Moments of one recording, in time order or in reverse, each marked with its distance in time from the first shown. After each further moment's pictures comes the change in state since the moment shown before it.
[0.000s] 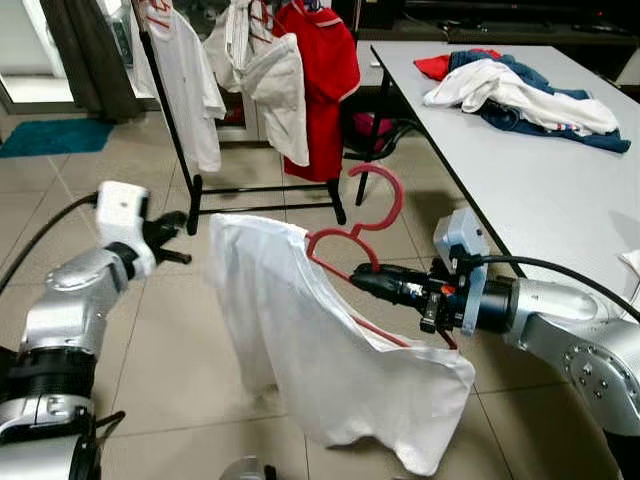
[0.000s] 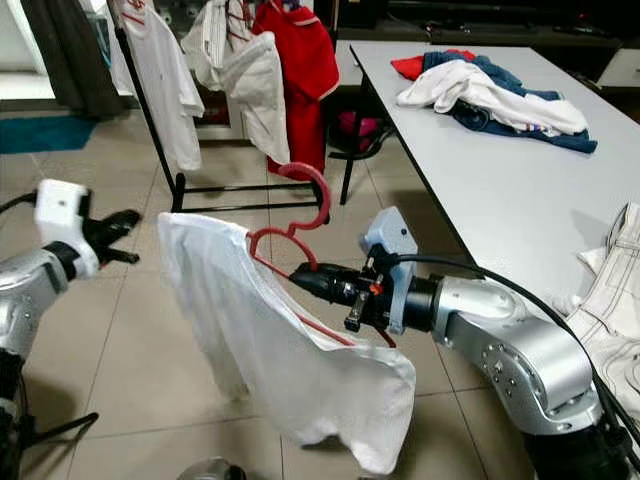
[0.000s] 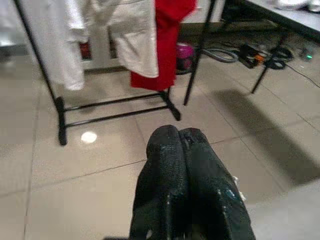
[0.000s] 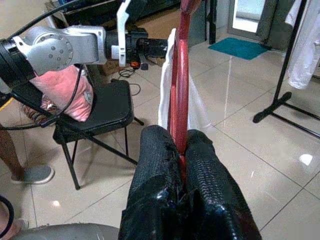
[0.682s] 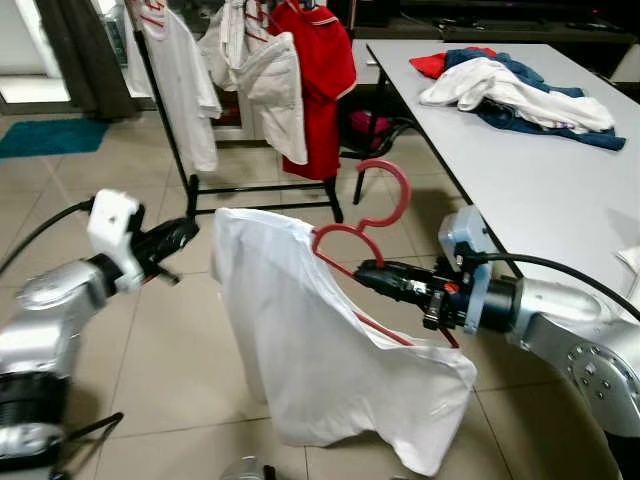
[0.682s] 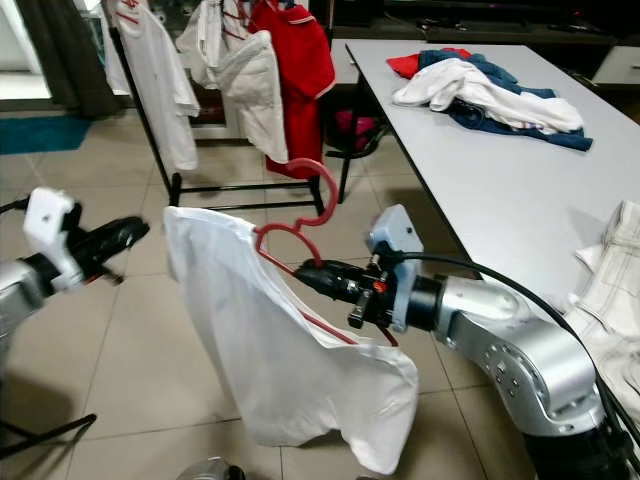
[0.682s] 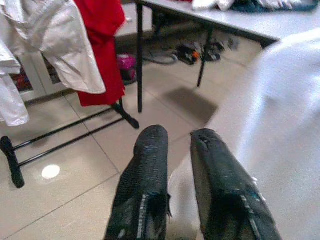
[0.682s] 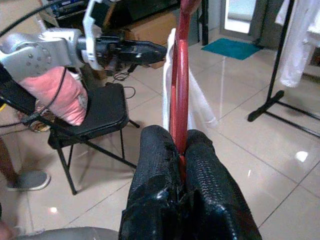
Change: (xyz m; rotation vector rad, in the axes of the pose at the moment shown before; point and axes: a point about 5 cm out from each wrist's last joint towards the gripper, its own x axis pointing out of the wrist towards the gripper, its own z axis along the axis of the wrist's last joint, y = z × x) left arm -0.029 -0.004 0.002 0.160 -0.045 -0.333; right arm -0.003 -0.002 -0.003 0.021 -0.010 -0.026
